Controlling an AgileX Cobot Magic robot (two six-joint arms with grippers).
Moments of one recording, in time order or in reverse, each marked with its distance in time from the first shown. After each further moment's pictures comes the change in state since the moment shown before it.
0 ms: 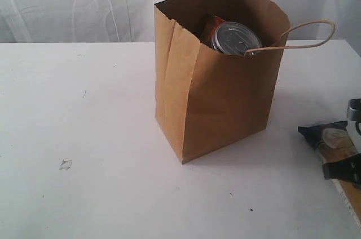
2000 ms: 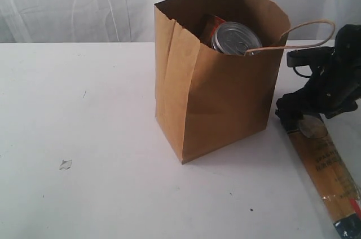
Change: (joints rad) left arm 0.000 0.000 0.000 0.000 0.000 0.000; right arm -0.007 0.649 -0.673 0.146 0.111 -0.318
